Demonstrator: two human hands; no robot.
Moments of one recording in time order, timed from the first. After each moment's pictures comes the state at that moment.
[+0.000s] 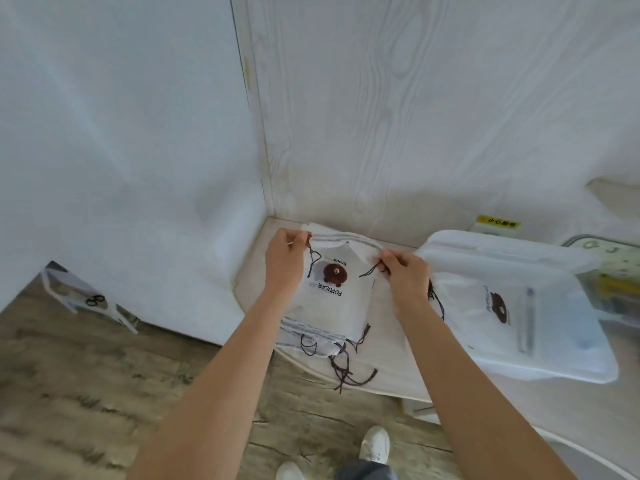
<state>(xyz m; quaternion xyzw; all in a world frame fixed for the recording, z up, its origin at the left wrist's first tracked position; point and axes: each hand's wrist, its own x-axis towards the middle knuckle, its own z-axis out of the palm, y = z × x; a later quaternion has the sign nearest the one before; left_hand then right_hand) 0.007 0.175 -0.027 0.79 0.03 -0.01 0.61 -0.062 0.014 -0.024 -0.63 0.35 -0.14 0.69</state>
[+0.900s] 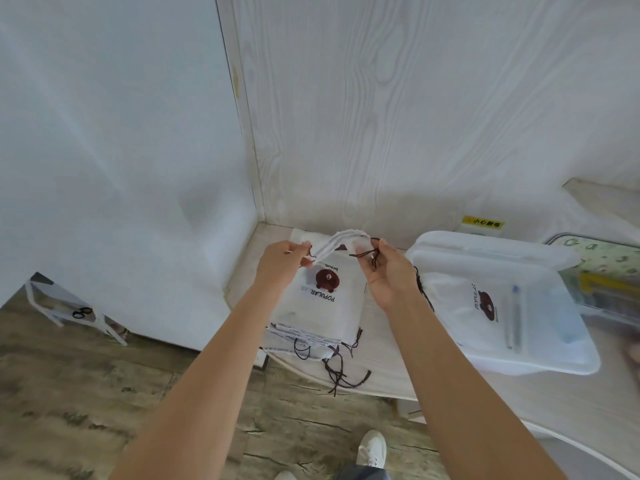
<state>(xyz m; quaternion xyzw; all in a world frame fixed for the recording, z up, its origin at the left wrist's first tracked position) 0.001 0.178 -0.002 0.82 0.04 -0.17 0.55 -0.056 0.021 0.000 -0.26 0.30 -0.13 0.91</state>
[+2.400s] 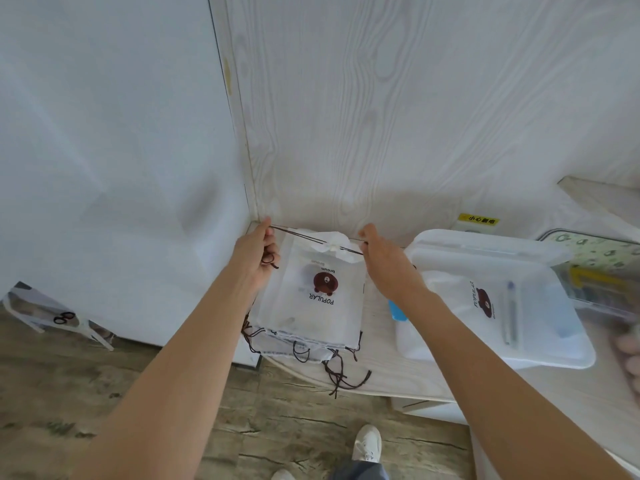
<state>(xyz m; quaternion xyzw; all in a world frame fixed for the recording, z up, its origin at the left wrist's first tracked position) 0.038 0.200 -0.004 0.47 0.20 -0.24 0.83 -0.051 0.010 0.006 -0.98 0.07 -0.03 0.20</state>
